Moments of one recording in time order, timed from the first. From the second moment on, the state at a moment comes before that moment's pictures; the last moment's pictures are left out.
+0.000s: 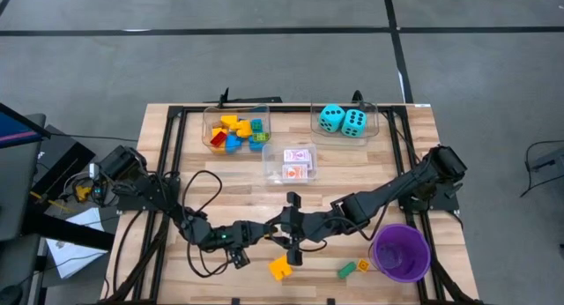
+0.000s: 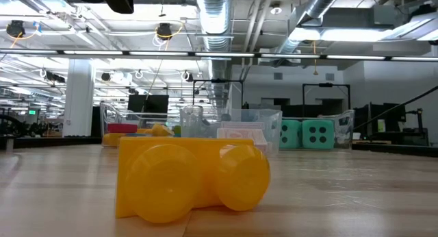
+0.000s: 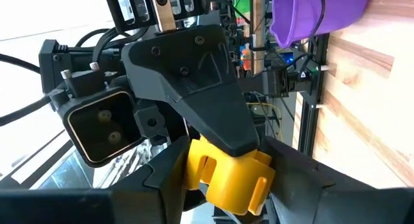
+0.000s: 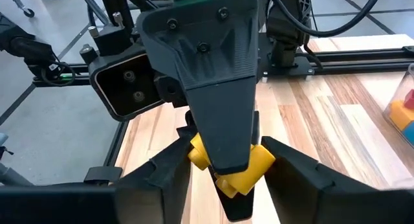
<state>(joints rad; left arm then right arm) -0.67 1.67 0.75 1.14 -0.81 1.80 0.45 1.78 1.43 -0.11 0.38 0.25</state>
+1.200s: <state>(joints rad) -0.55 1.40 0.53 1.19 -0.98 1.51 0.45 1.74 1.43 -0.41 0.59 0.37</state>
